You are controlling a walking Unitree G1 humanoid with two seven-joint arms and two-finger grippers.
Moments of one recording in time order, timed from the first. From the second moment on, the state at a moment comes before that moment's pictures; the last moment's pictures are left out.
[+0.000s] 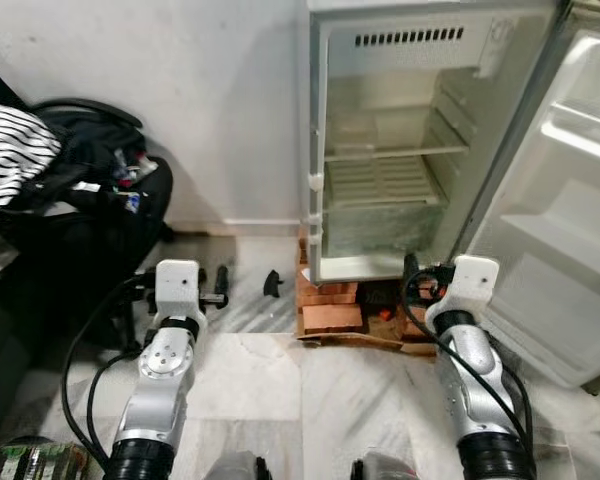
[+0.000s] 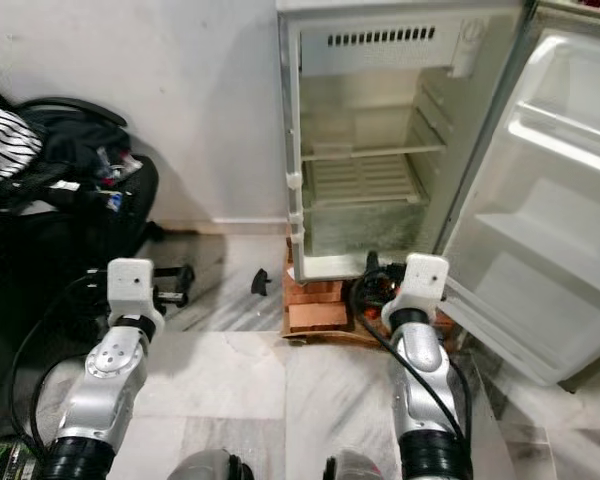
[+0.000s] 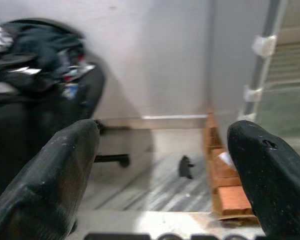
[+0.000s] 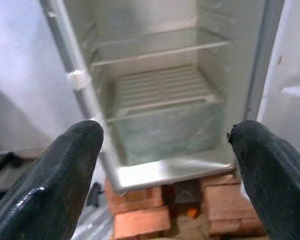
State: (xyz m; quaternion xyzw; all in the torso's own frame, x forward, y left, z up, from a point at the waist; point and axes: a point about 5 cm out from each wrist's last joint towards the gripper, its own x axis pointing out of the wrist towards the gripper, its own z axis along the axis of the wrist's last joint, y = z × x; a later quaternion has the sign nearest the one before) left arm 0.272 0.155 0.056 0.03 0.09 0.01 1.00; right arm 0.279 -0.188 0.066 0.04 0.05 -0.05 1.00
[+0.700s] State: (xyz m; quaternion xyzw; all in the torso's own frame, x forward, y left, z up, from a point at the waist) left arm 0.273 0.131 0.063 0.01 0.07 -0.05 1.00; right arm 0.284 -0.189 0.078 0.02 0.03 -0.04 1.00
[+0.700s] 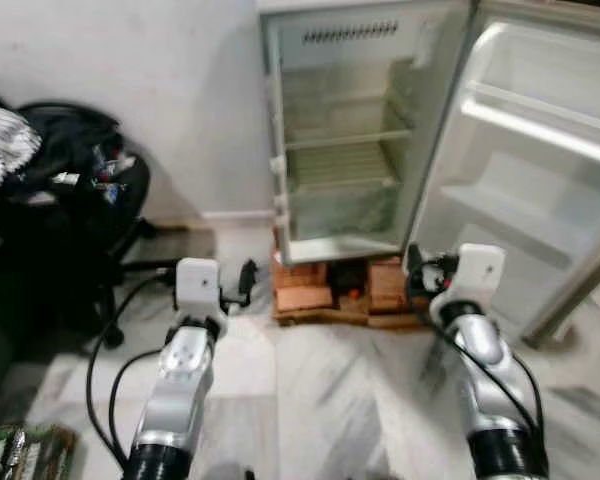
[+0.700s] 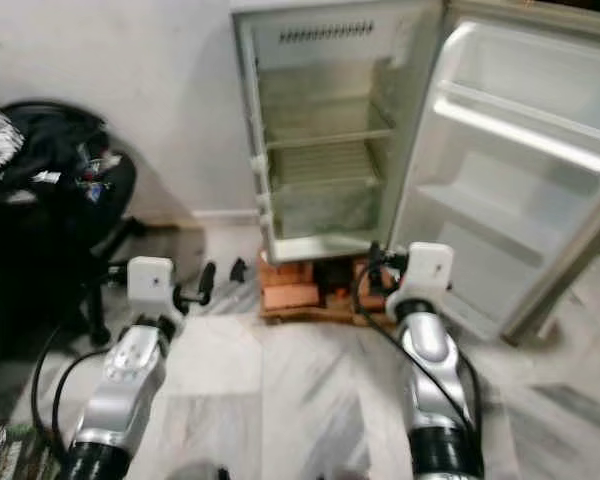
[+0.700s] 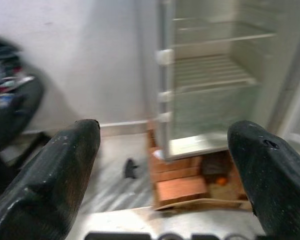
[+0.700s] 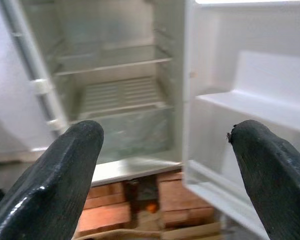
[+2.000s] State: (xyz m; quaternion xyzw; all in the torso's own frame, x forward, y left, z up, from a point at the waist) left arm 0.270 0.123 0.051 0.01 0.08 -0.07 0.99; right arm 0.289 -0.182 0.081 0.02 0.03 -0.02 1.00
